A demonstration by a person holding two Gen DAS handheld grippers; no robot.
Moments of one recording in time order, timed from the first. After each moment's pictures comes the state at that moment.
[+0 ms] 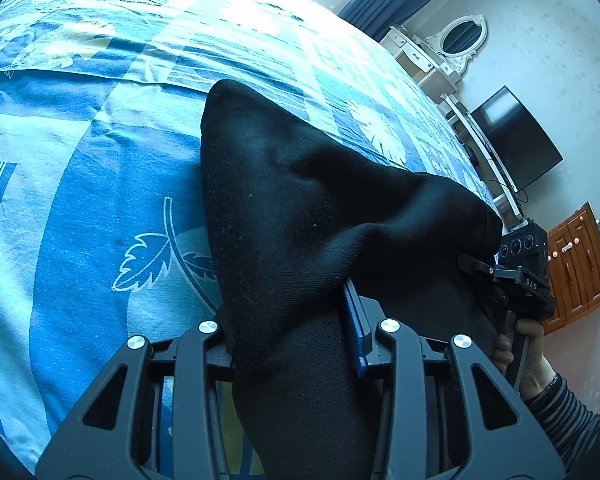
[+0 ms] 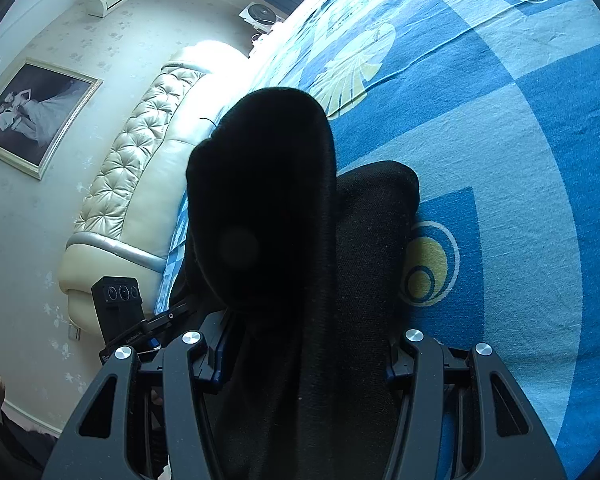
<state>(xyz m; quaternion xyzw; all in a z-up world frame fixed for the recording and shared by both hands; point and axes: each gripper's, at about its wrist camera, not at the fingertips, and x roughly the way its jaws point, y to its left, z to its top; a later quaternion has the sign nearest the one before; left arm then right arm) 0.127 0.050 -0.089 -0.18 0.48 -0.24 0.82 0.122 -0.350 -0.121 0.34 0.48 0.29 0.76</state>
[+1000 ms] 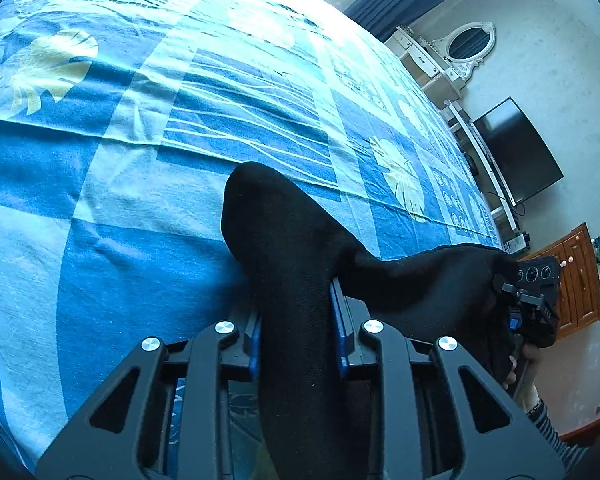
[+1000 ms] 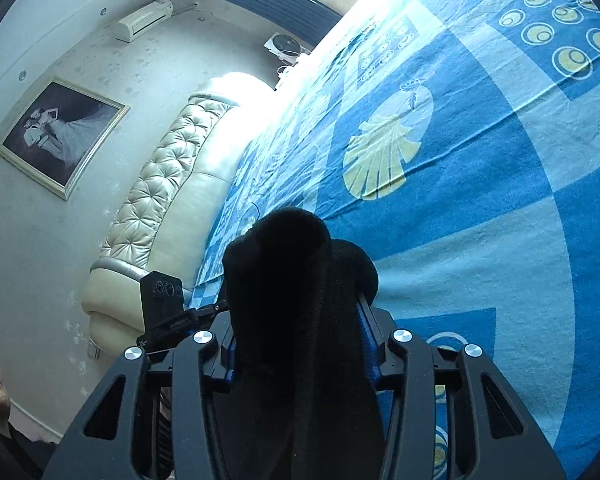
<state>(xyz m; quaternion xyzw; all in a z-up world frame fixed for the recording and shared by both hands) 0.219 0.066 -0.084 -0.20 0.49 -0.24 0.81 0.160 -0.358 -0.090 0.37 0.40 0.31 0.78</state>
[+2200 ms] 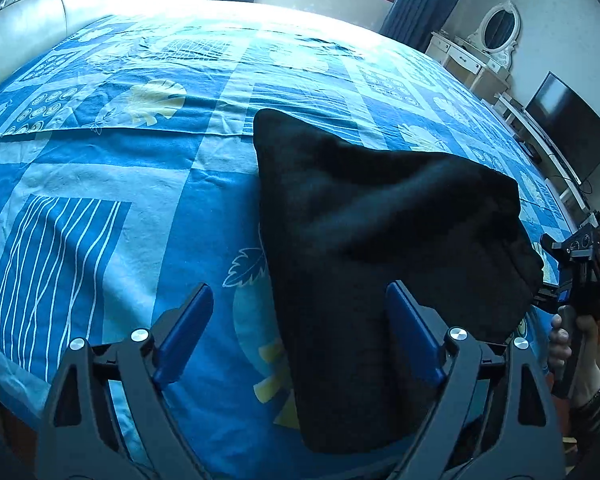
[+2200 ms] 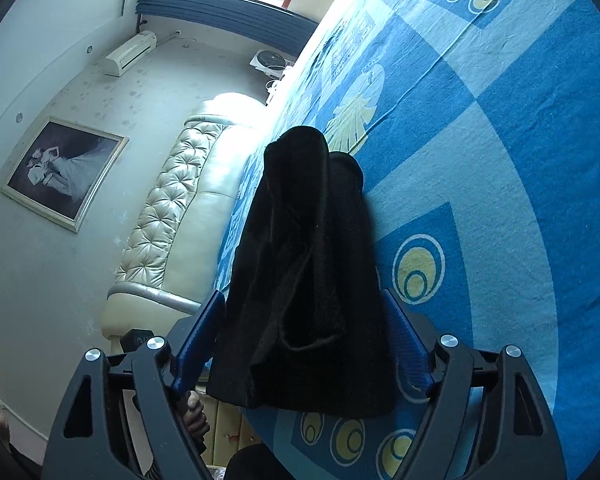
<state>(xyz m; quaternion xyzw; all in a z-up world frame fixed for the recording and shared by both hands) 0.097 0.064 -0.048 -0.08 0.46 -0.11 0.88 0.107 -0.370 -0.116 0.44 0.40 0.29 0.75</state>
